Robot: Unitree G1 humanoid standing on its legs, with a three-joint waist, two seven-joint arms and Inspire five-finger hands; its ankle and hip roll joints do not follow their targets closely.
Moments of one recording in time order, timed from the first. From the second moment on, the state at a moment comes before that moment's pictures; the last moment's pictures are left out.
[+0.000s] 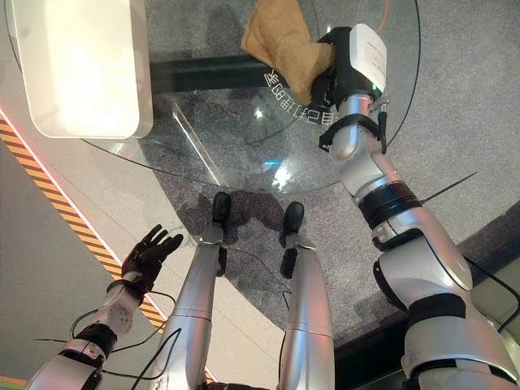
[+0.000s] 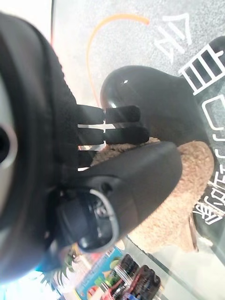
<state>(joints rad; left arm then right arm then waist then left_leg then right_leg) -0.40 0.36 -0.26 0.99 -1.02 -0.20 -0.10 -1.22 -0.62 0.64 0.75 -0.04 0.13 -0.44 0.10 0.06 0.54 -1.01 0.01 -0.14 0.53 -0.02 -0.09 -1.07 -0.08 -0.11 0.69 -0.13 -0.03</state>
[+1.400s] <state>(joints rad) -0.43 0.32 -0.26 0.99 -1.00 -0.21 -0.06 -1.05 -0.42 0.82 0.52 -0.14 0.07 -0.08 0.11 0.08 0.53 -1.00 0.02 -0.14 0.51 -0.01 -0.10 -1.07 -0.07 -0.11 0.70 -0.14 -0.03</state>
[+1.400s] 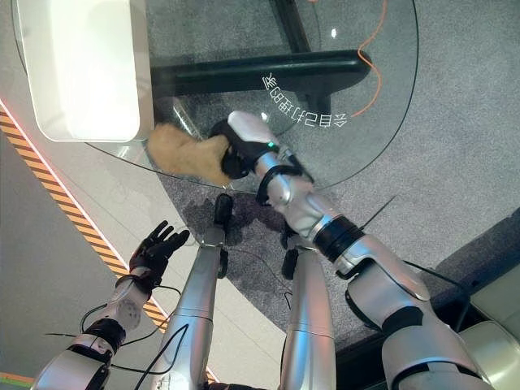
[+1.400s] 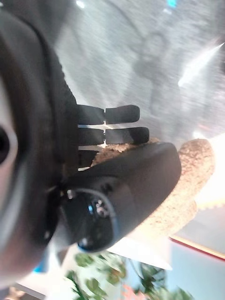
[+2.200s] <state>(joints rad) -0.46 0.32 -0.26 1.00 -1.01 -0.24 -0.02 -1.02 -0.43 0.82 0.50 -0.11 0.08 -0.16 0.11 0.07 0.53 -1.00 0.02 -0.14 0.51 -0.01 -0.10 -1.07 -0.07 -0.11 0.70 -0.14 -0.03</state>
